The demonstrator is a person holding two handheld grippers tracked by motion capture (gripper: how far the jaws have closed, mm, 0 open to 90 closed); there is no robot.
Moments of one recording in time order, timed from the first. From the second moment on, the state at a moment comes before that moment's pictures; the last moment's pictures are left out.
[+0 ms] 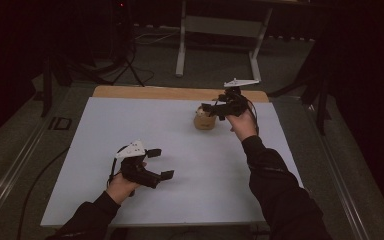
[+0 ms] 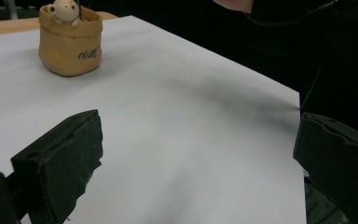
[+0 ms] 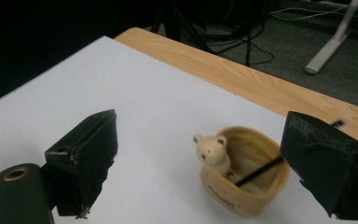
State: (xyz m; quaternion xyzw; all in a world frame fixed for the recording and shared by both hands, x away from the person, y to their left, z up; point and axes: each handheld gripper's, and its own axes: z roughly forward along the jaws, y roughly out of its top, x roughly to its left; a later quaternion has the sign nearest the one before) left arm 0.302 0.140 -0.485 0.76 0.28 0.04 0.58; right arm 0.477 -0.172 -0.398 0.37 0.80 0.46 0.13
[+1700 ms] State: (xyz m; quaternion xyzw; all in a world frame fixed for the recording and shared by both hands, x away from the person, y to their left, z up) left arm 0.294 0.172 -0.469 0.78 0.26 0.06 0.56; right arm 0.351 -0.220 -0.444 0.29 0.81 0.49 0.12
